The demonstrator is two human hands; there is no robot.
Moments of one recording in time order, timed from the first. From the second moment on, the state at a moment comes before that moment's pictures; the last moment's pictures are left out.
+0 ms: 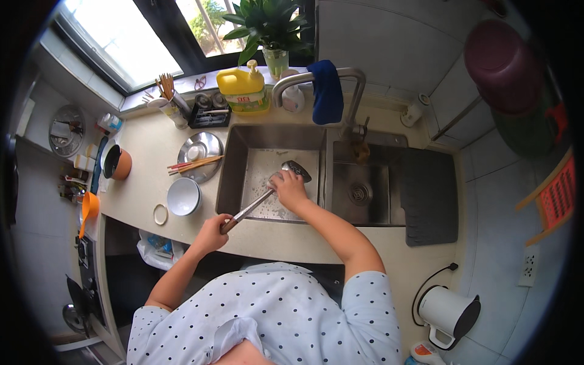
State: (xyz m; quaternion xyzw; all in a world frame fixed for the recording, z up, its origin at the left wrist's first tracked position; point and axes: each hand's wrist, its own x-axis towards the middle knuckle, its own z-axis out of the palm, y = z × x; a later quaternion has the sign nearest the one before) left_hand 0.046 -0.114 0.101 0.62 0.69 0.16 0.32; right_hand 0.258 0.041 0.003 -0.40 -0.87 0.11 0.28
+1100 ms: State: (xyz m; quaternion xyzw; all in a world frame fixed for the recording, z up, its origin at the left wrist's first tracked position) left_hand 0.034 -0.013 0.069 0.20 0.44 0.34 0.81; right_hand 0.210 0.088 0.027 -0.43 -0.62 0.61 0.26
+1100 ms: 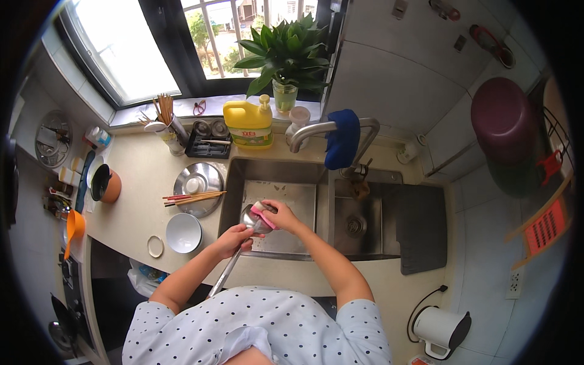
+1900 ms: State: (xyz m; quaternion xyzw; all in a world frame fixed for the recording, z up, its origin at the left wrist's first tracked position) left_hand 0.051 0.009 0.060 0.27 0.47 0.35 0.77; right_hand 0.222 0.089 0.022 -0.57 -0.65 0.41 0.27
